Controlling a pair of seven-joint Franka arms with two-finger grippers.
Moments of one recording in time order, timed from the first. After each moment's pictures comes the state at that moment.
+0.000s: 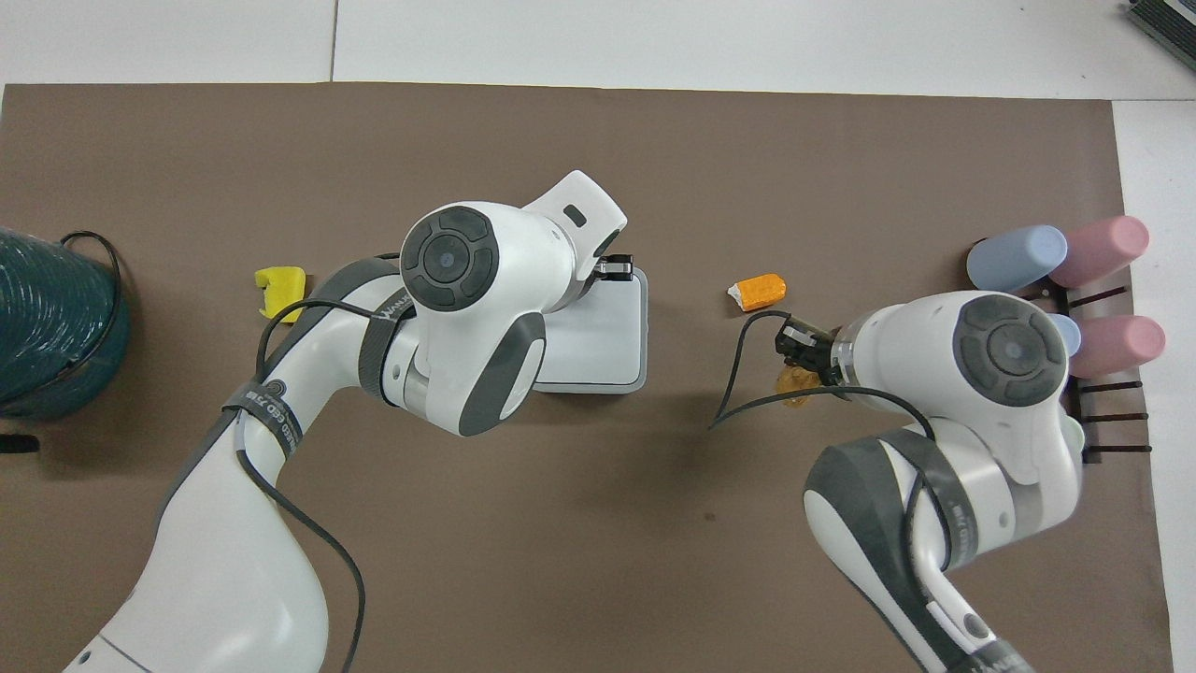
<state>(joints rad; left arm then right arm) -0.56 0.41 -0.06 -1.62 -0.17 2.32 -0.39 0.28 0.00 -0.04 -2.03 0.01 2.12 0.78</state>
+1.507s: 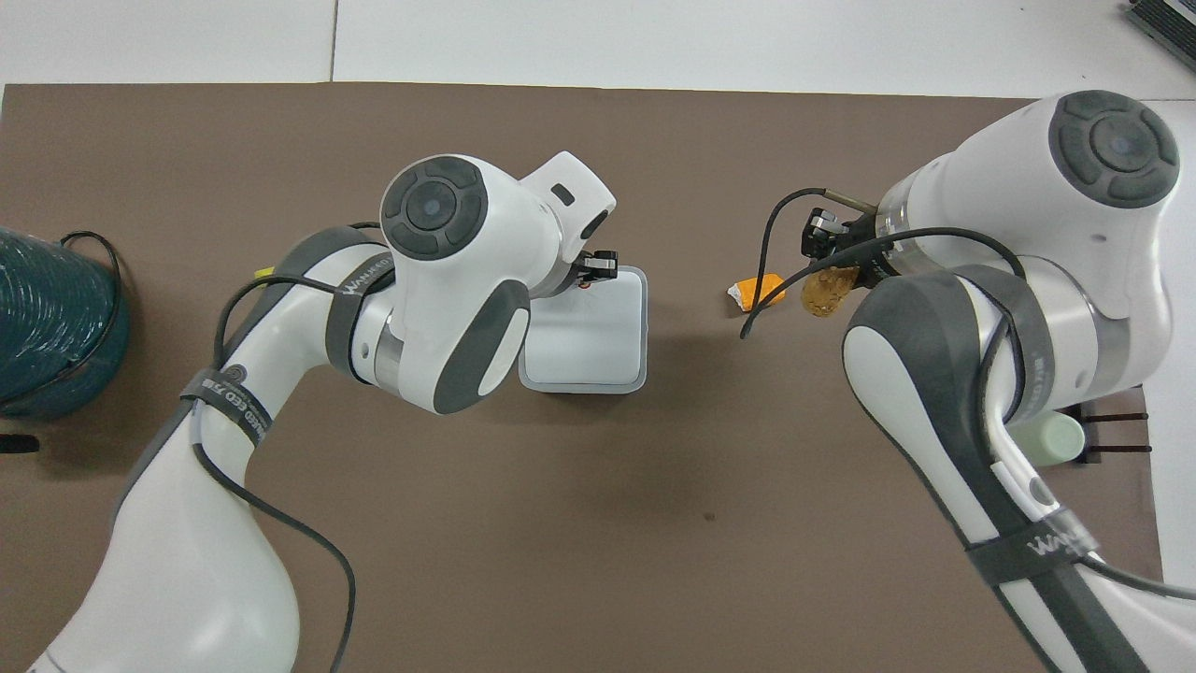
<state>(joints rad) -0.48 0.40 -0.03 -1.44 -0.17 2.01 -0.39 0.26 0.17 -0.03 -1.70 0.03 1.95 0.67</state>
